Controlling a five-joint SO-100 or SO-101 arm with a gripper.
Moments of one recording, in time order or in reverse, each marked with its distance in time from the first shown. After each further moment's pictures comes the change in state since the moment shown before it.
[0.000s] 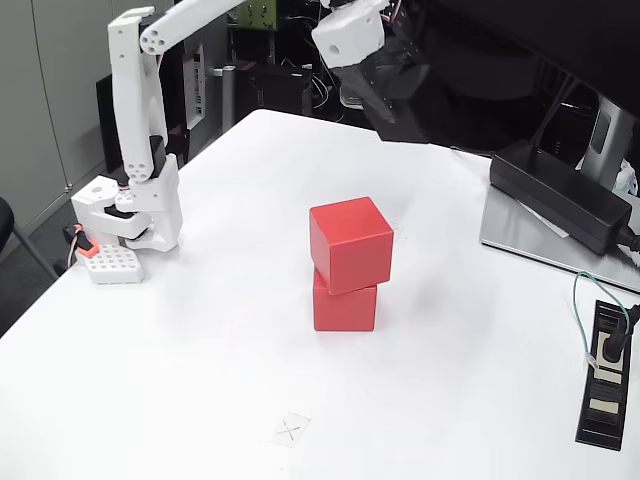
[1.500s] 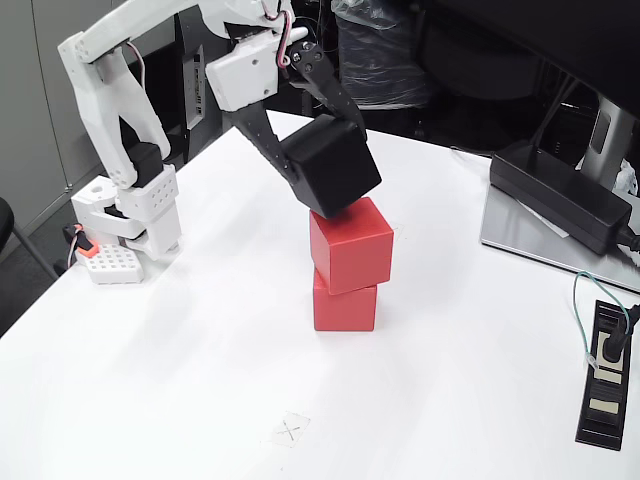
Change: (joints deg) arm 23.2 22.2 27.7 0.1 -2.3
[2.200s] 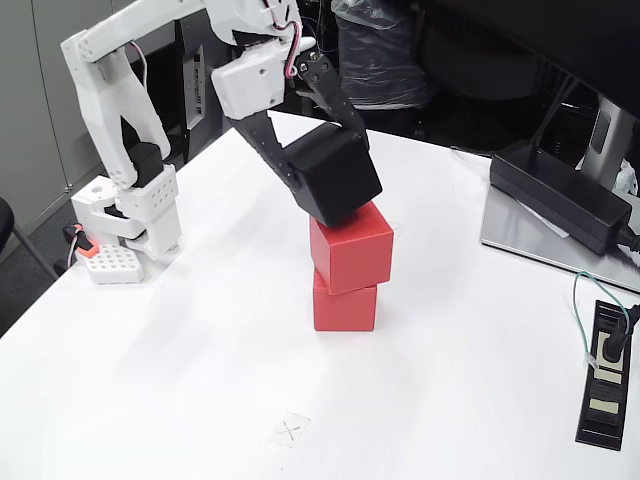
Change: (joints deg) arm 0.1 -2.4 0.0 0.0 0.0
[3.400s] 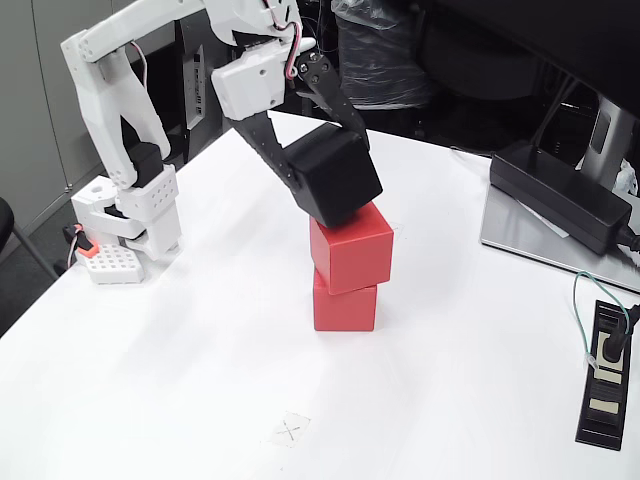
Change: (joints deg) arm 0.0 -0.2 0.0 0.0 -0.3
